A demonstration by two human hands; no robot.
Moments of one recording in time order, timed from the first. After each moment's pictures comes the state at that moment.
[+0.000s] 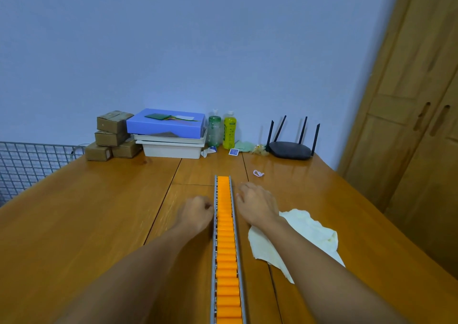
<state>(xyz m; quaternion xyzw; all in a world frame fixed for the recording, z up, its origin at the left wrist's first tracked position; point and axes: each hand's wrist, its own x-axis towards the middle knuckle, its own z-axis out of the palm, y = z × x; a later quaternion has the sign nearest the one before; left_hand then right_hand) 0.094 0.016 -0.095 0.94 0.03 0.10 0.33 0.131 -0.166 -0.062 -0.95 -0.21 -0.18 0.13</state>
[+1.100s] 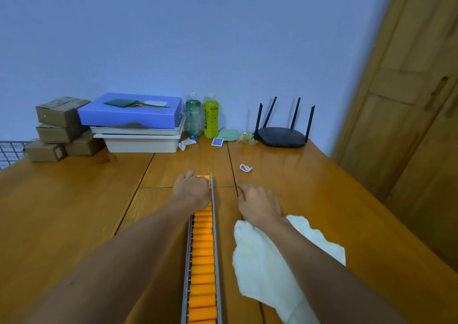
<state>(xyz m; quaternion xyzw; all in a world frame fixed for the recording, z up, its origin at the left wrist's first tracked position) 0.231 -0.019 -0.079 1.00 0.02 0.02 -0.07 0.224 -0.202 -0.101 -0.97 -0.13 -0.14 0.14</state>
